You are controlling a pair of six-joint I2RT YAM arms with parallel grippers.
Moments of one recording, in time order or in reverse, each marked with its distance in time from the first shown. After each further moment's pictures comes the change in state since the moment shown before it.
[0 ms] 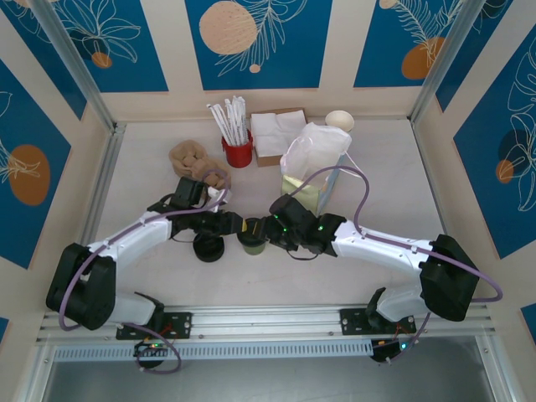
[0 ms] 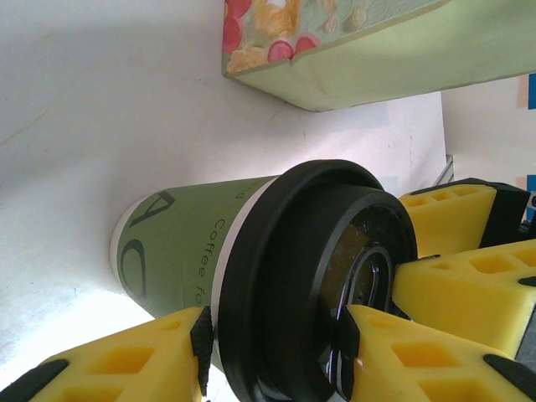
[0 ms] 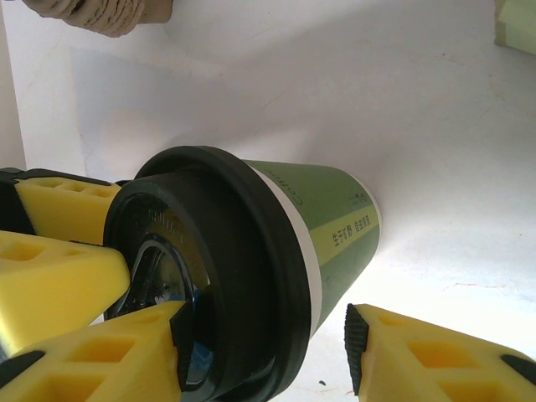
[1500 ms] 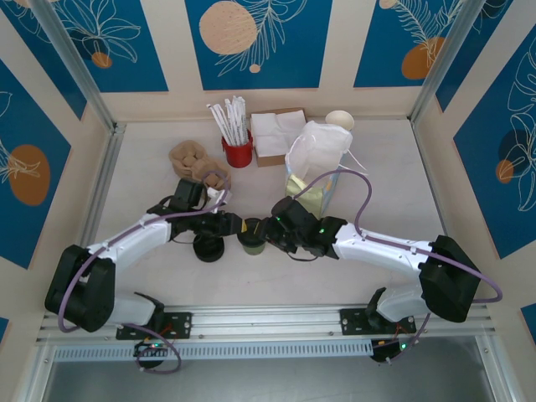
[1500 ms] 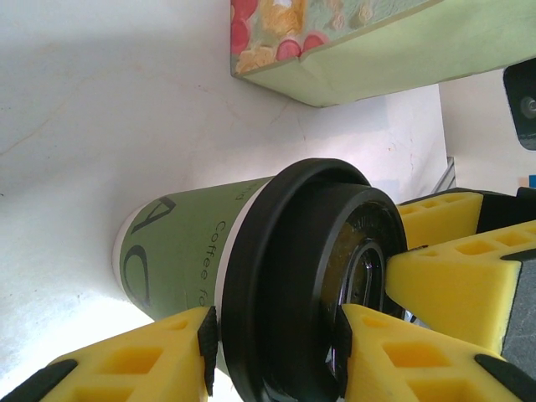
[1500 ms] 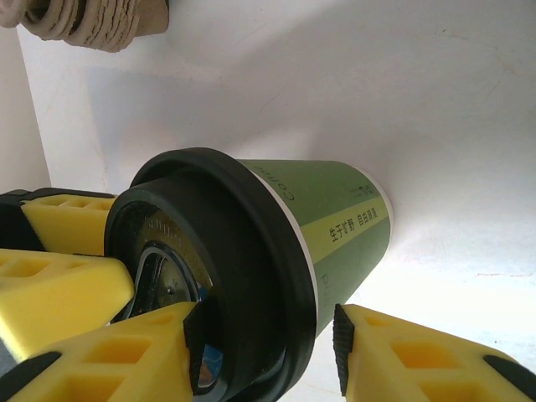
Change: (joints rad) left arm -0.011 -0.015 -0.025 0.035 -0.009 0.003; right arm -0.007 -0.007 -0.043 0.058 -0.014 0.097
